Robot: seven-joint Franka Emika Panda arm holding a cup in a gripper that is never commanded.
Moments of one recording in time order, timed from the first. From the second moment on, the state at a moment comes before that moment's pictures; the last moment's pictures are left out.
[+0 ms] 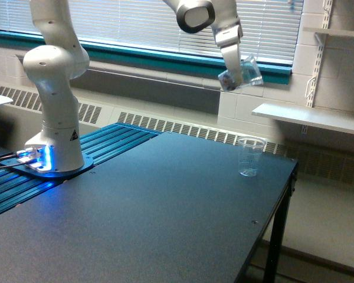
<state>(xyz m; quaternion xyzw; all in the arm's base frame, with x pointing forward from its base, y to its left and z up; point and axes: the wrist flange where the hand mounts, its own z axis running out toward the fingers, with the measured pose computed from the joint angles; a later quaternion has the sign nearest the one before) 0.456 0.248 0.427 -0.95 0.24 -0.13 0.14</state>
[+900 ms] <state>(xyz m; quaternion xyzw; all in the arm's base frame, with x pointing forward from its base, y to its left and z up) 0.453 0.268 0.339 -0.97 0.23 -0.05 0.09</state>
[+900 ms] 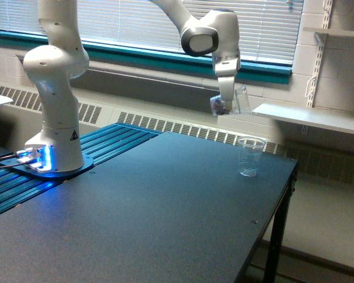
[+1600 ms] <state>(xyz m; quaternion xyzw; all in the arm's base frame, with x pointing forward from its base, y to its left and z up) 0.473 0.285 0.313 -0.96 0.26 -0.01 0.08</state>
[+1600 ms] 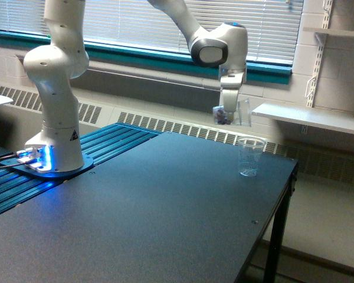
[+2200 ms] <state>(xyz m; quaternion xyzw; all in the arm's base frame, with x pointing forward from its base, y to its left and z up) 0.494 0.293 0.331 -0.96 0.28 0.01 0.08</state>
